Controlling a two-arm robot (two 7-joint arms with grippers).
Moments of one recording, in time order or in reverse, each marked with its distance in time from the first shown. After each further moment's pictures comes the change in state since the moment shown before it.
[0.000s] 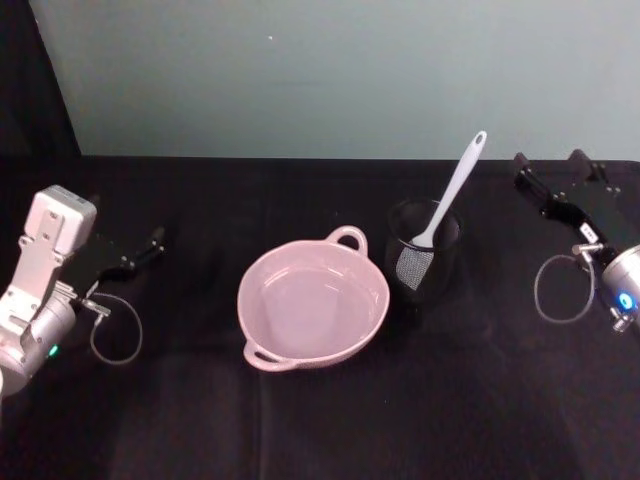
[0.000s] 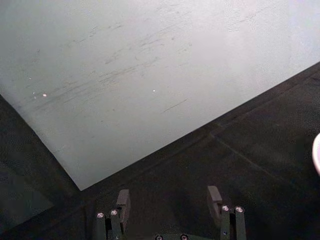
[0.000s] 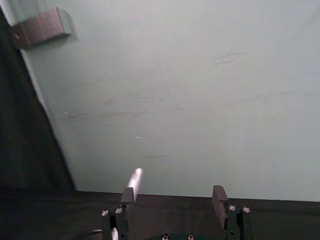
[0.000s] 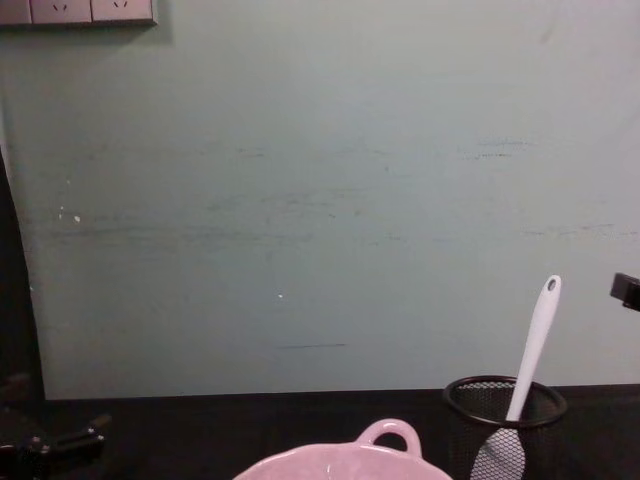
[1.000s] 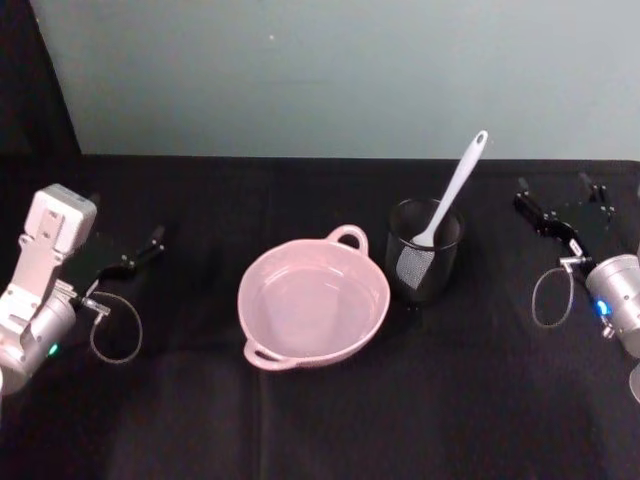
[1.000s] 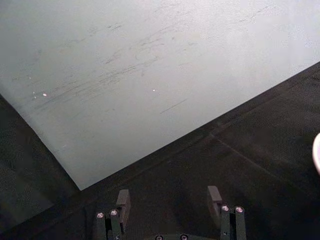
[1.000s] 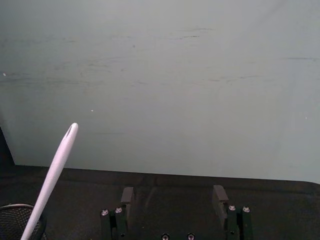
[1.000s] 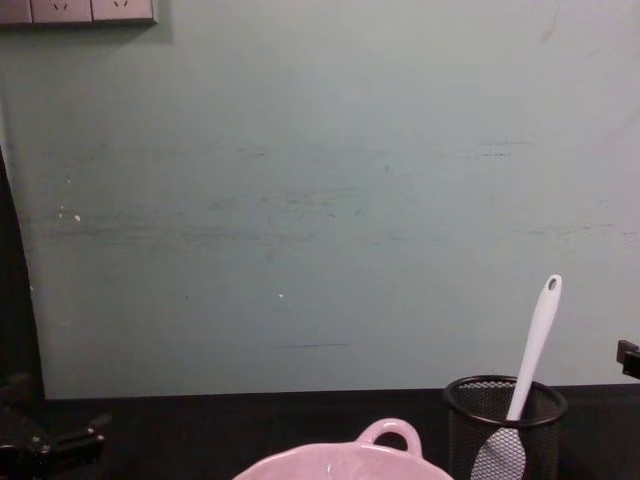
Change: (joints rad) left arm 0.000 0.000 0.000 0.000 0.000 0.000 0.000; right arm 0.111 -0.079 -0.013 0.262 -0.203 -0.083 -0.086
